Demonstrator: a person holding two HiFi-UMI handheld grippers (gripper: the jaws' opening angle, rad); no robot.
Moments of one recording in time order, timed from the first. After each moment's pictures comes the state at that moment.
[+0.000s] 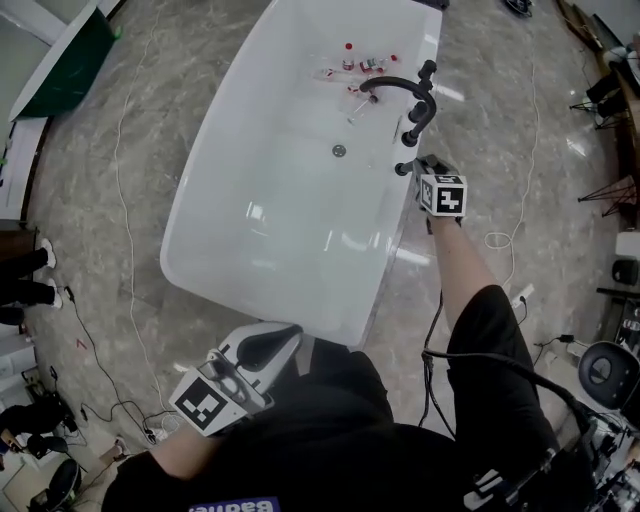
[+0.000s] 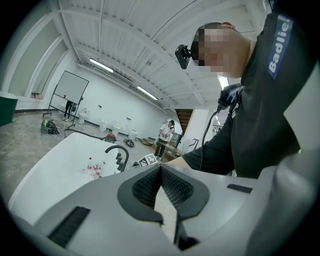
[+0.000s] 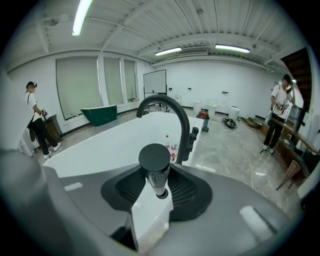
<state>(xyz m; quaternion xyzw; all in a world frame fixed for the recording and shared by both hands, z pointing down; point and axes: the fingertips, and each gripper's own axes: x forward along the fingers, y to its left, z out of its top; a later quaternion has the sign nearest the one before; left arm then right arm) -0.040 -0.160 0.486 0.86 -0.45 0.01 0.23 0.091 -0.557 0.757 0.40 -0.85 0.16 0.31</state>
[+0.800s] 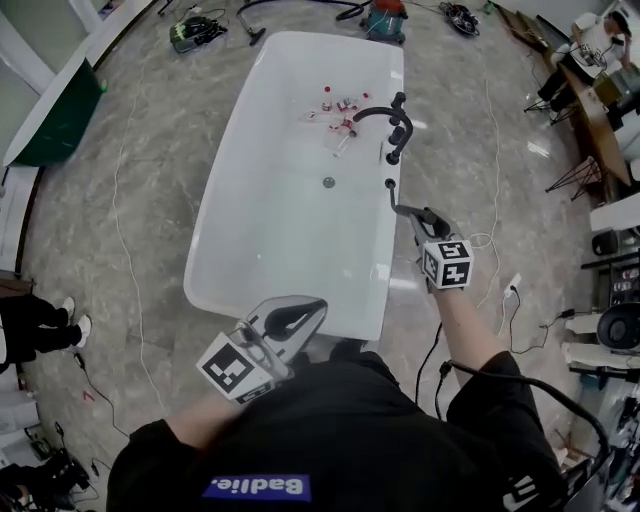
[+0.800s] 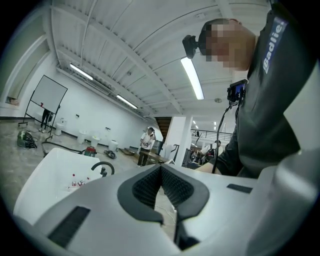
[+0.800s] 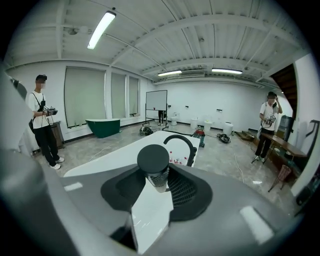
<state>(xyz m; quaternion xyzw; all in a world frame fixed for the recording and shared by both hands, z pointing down) -0.093 -0.101 0.404 0.92 -0.37 -0.04 0.15 0.080 -0.338 0.576 0.43 -0.86 0.11 0.24</state>
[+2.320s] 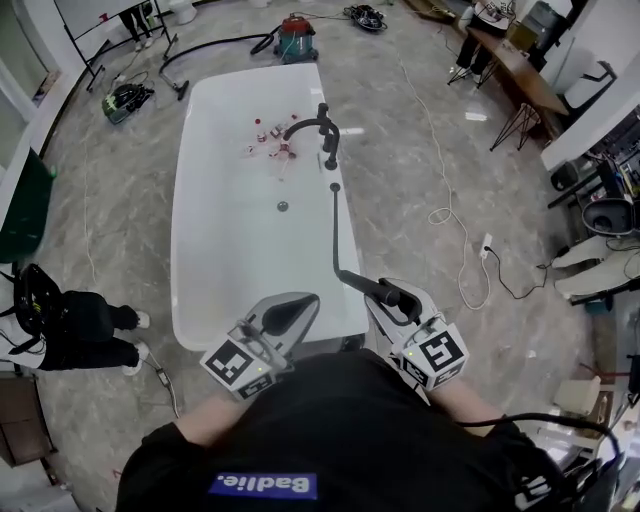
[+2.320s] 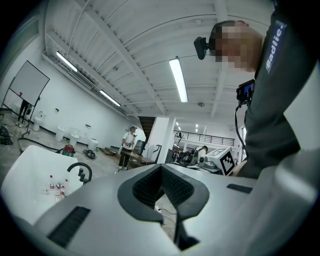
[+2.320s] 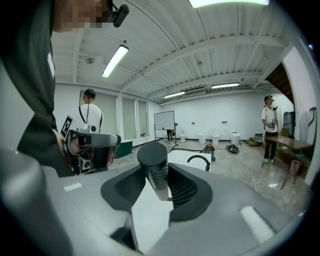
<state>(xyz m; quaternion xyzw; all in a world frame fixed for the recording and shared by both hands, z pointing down) -0.047 -0.077 0.383 0.95 -0.27 -0.05 0.14 0.052 -0.083 0.423 0.40 -0.90 0.09 0.12</state>
